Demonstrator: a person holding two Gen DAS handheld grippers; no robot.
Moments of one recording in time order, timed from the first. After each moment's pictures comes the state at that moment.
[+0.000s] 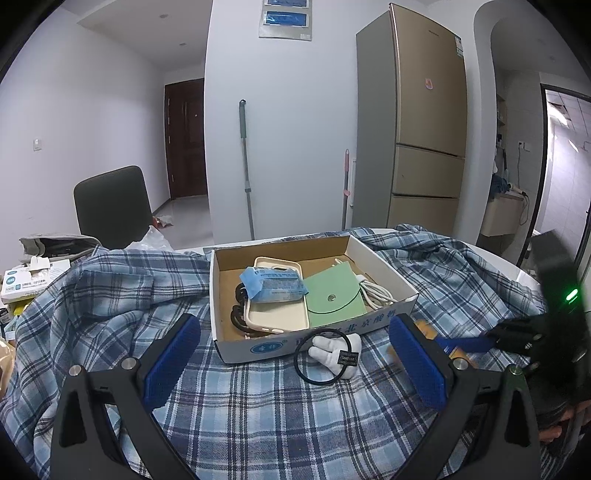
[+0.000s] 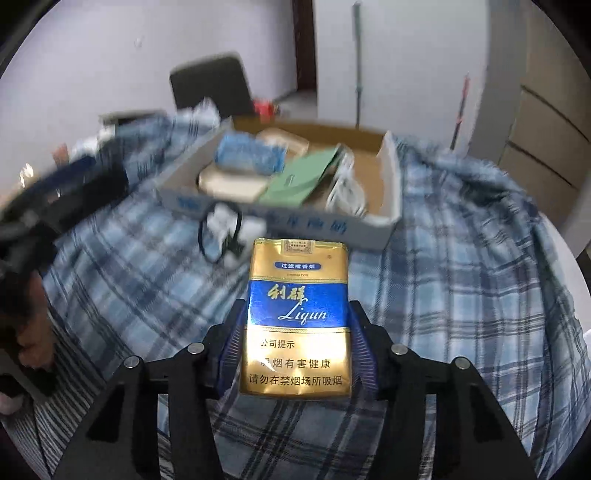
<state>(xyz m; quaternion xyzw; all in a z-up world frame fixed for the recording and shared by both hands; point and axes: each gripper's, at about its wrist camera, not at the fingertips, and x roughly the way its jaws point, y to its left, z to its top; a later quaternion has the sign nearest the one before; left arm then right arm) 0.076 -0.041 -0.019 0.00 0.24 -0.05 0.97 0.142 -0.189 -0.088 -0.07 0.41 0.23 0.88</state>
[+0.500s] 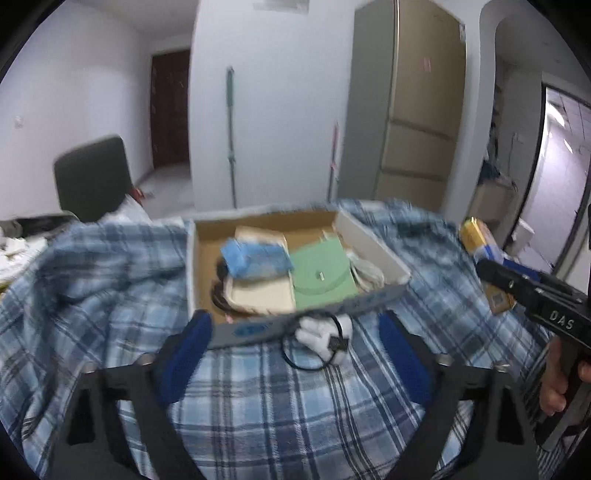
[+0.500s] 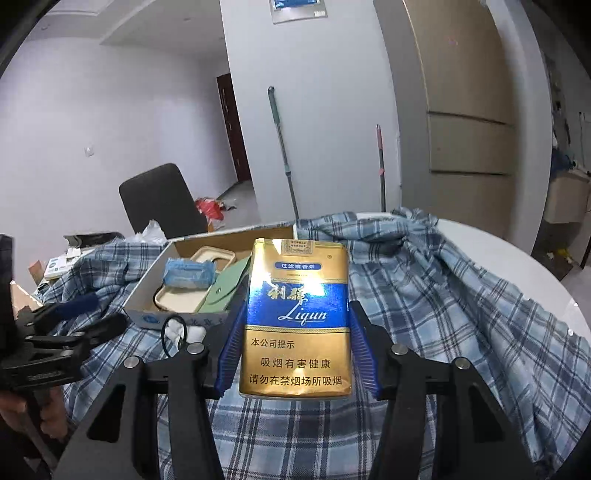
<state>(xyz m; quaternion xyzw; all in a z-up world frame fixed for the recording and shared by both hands) 0.105 -0.041 -0.033 -0.01 0.32 -0.09 0.94 0.129 -0.249 -0.044 0.05 0.28 0.13 0.95</state>
